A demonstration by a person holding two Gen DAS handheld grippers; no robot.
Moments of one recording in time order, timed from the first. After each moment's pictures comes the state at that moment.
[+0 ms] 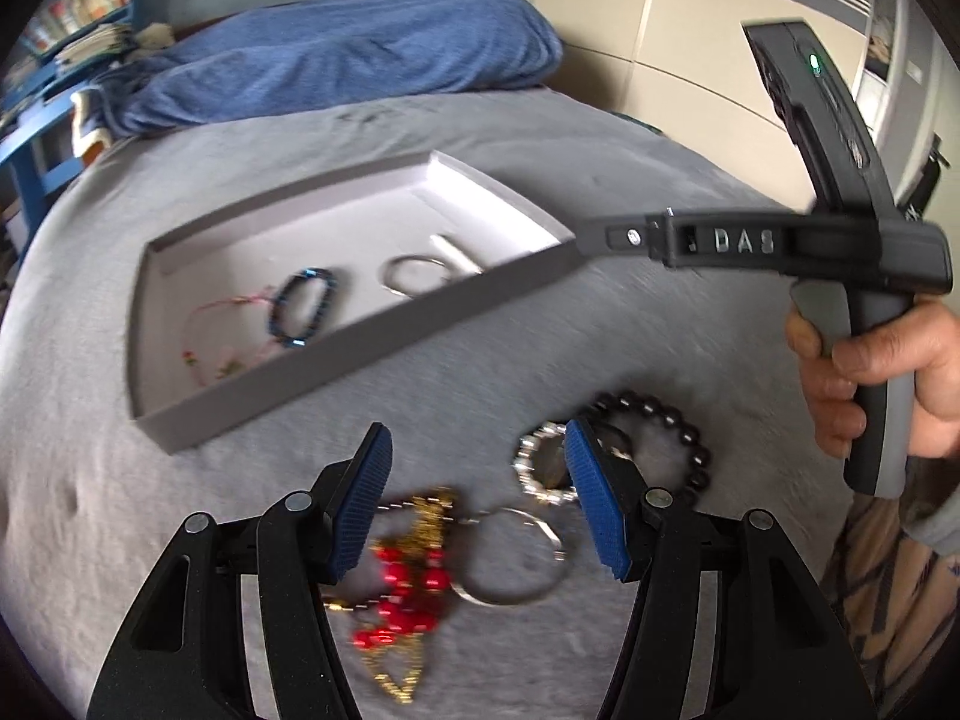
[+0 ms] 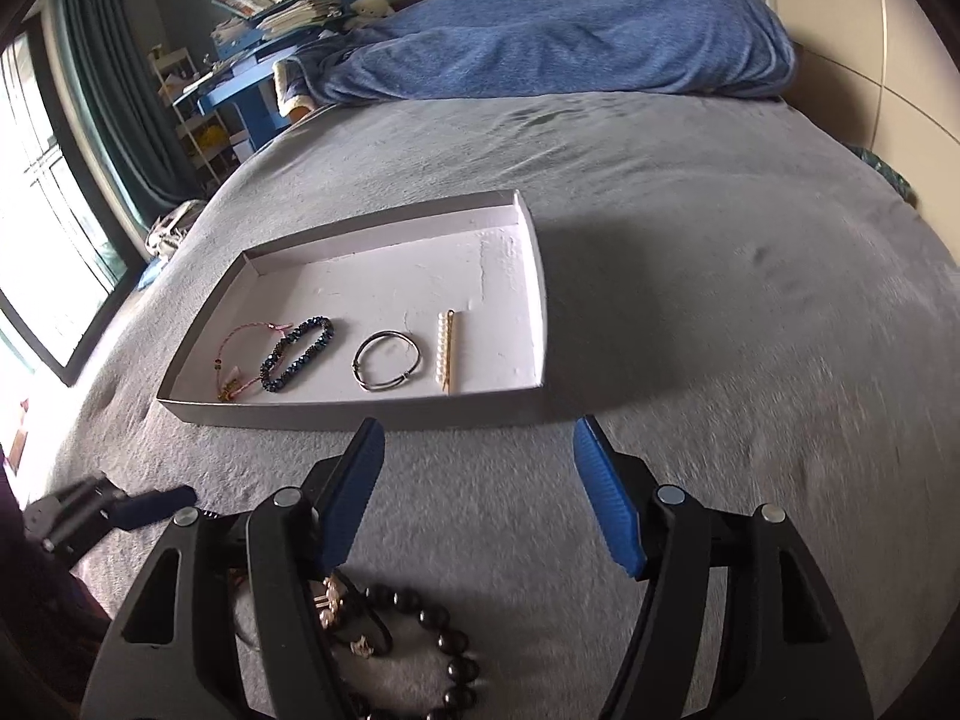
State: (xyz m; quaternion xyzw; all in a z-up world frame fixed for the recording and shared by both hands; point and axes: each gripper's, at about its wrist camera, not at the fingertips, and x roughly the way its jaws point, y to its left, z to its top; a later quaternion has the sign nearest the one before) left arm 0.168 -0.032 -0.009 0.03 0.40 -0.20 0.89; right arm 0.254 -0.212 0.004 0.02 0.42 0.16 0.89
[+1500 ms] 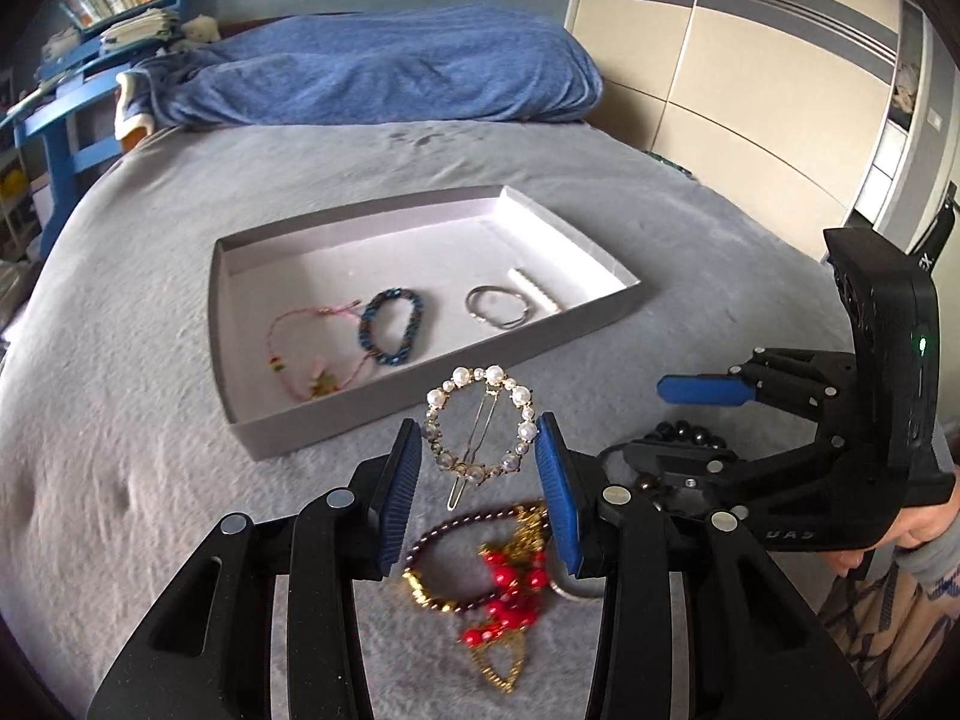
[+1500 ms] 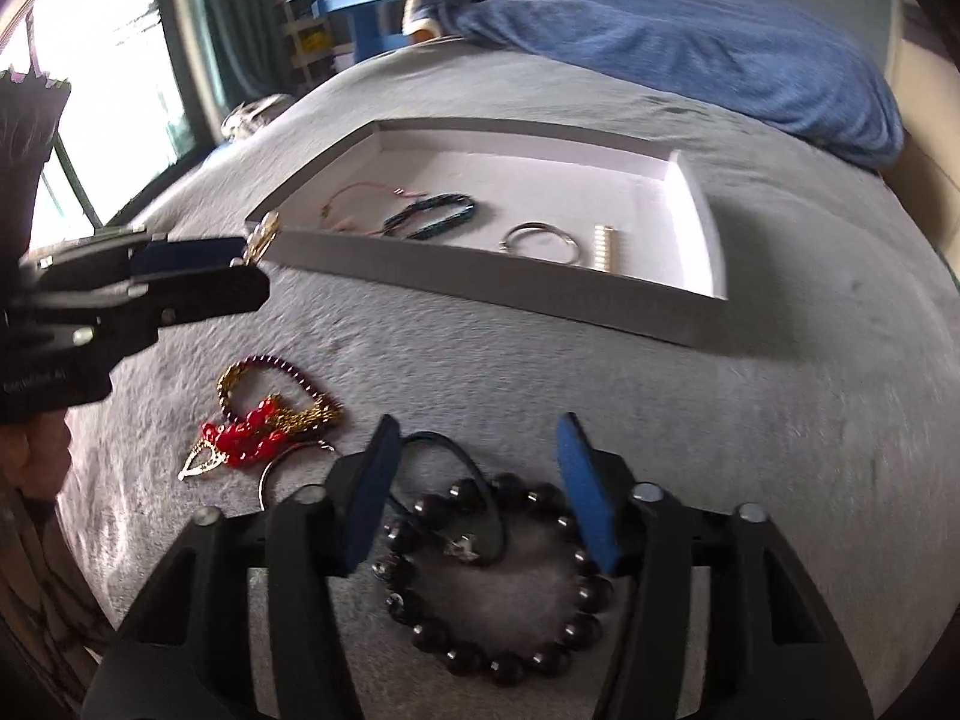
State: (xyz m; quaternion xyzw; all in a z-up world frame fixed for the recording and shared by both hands) left arm 0.173 0.025 0.004 -0.02 0.38 -0.16 0.91; right arm 0.199 -0.144 -0.032 -0.12 0.42 0.26 0.86
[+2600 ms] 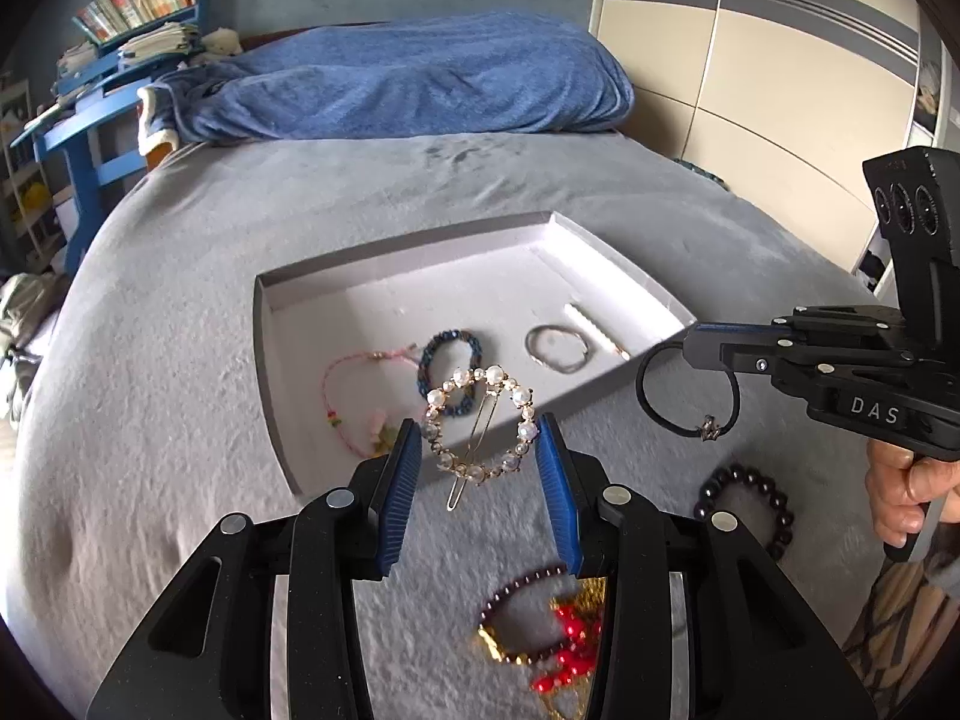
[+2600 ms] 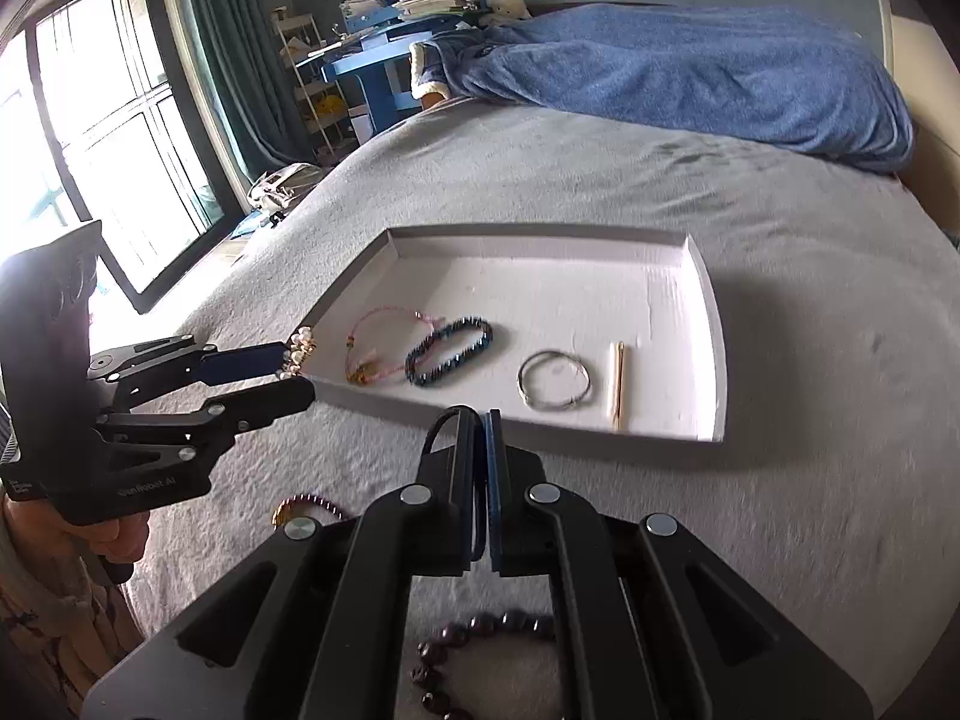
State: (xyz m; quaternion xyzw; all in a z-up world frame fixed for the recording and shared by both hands) left arm 0.204 0.039 0.017 0.00 0.37 -0.13 0.92; right arm 0.239 -0.148 0.022 -0.03 0.39 0.29 0.87
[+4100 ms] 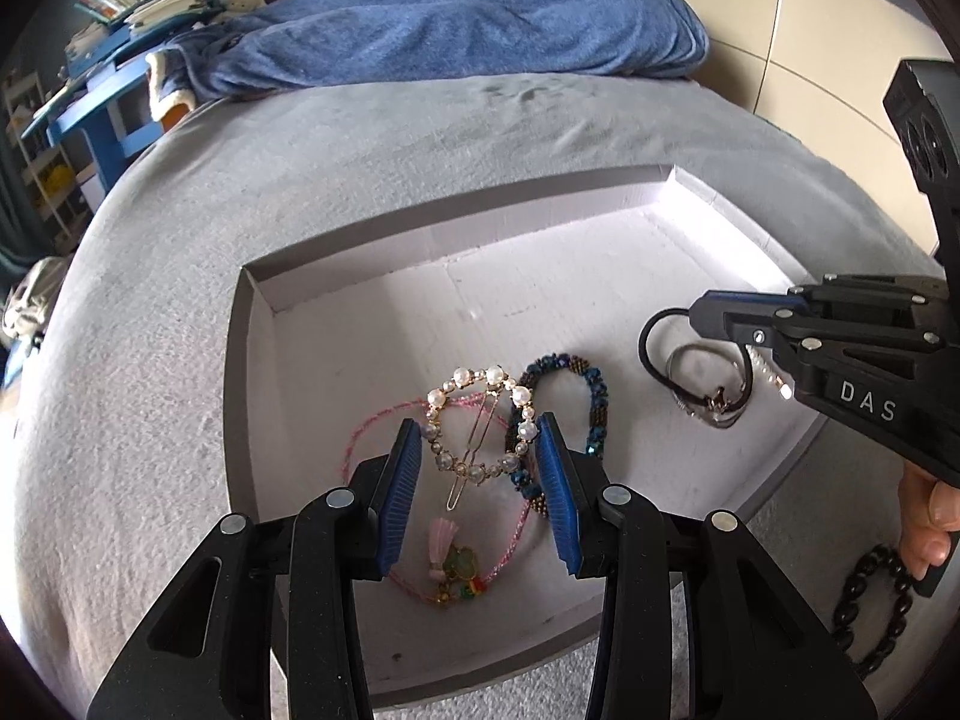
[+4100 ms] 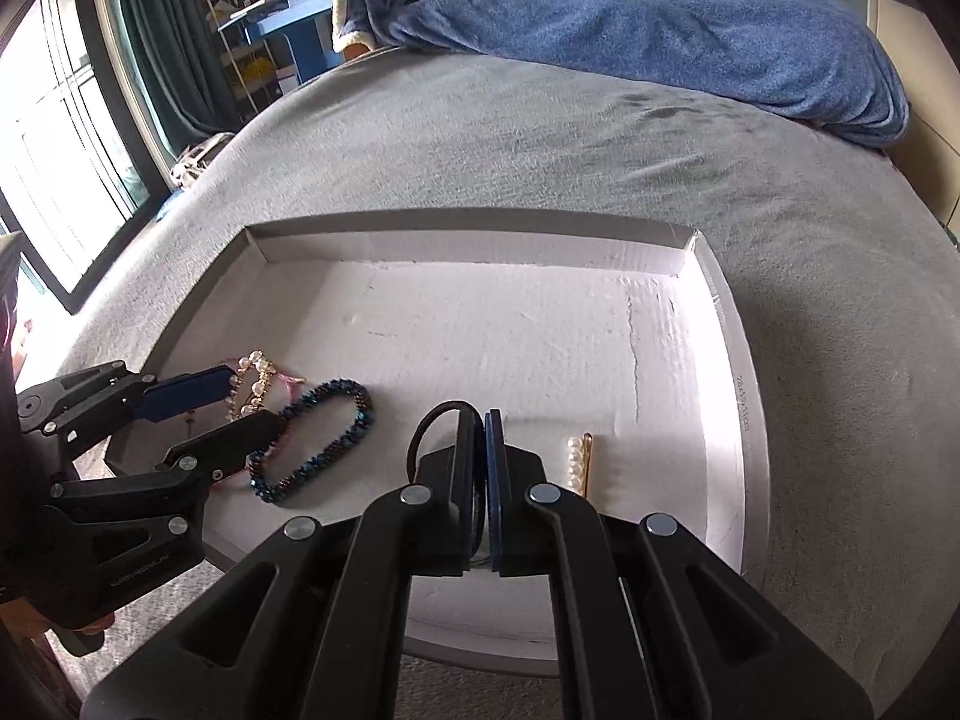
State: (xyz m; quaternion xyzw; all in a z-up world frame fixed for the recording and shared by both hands) left arm 0.303 0.039 -0.033 0.03 0.43 -0.06 0.90; right arm 0.353 -0.109 -0.032 -0.06 0.44 0.22 0.87
